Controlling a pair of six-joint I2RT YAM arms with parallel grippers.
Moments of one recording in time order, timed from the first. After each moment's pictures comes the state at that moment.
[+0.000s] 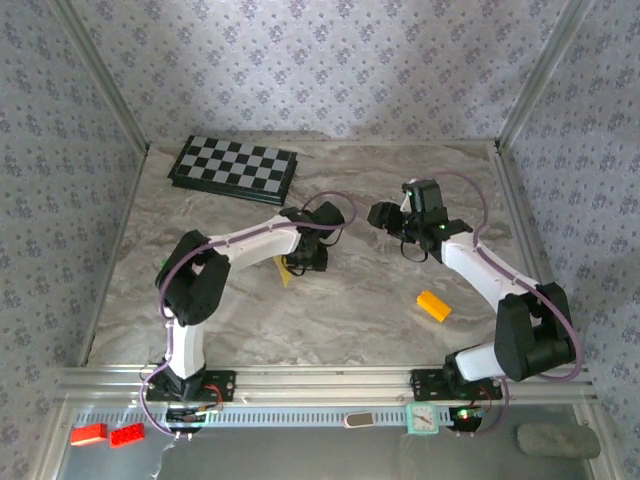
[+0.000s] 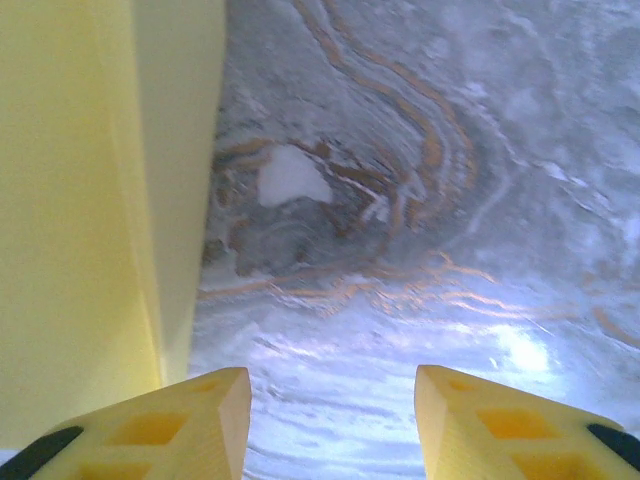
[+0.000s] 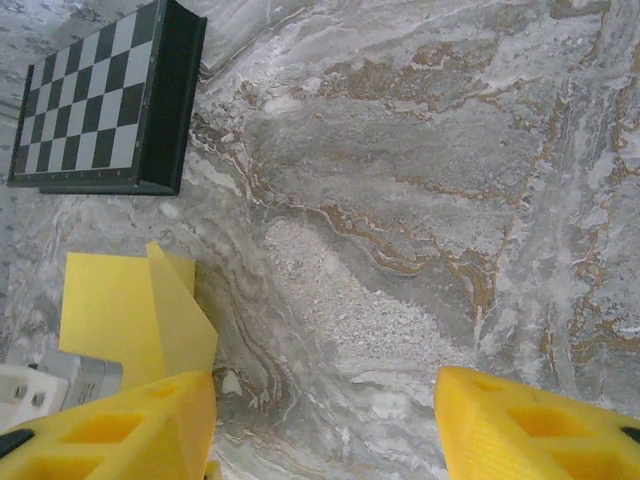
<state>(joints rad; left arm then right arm) -0.83 1.92 1.43 -0.88 -0.14 -0.73 0.31 1.40 0.92 -0.24 -0.24 0.66</state>
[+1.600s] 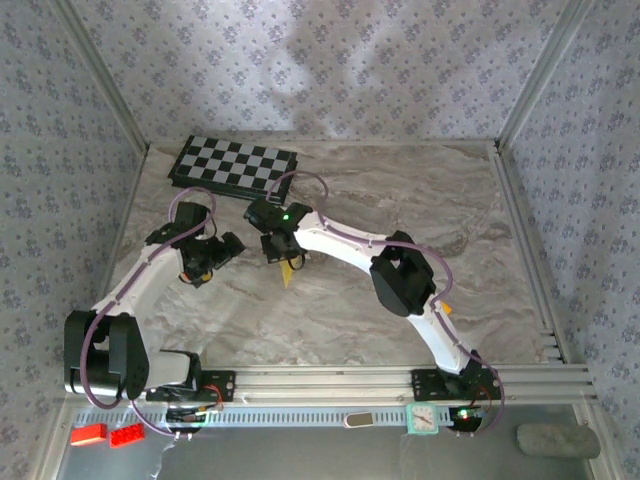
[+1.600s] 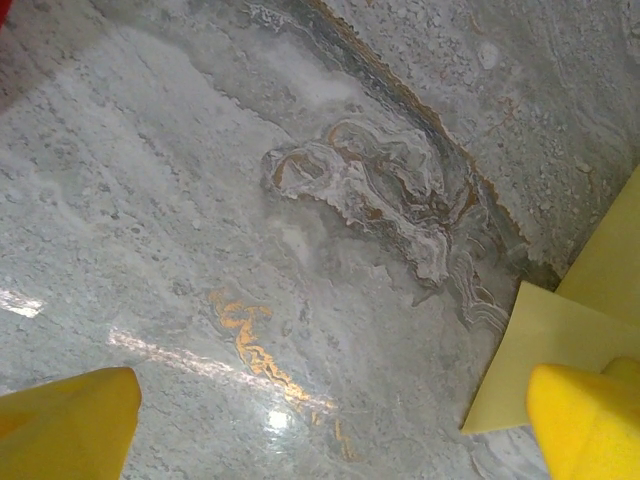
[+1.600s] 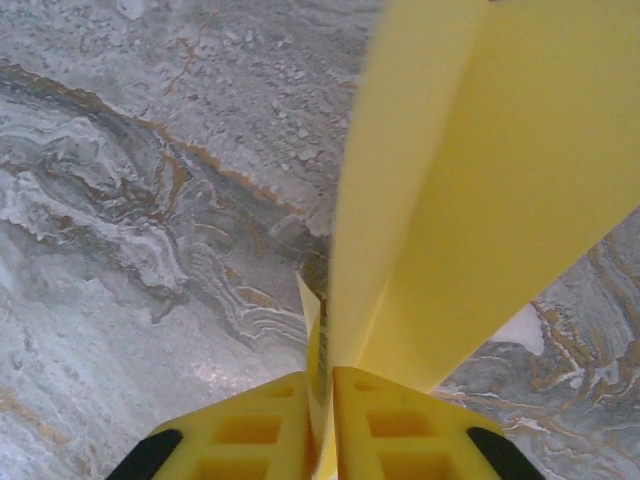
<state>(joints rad) -0.14 1.29 0.85 -0.73 0.14 -0.77 0.95 2.26 1.97 -0.92 0.15 0.64</state>
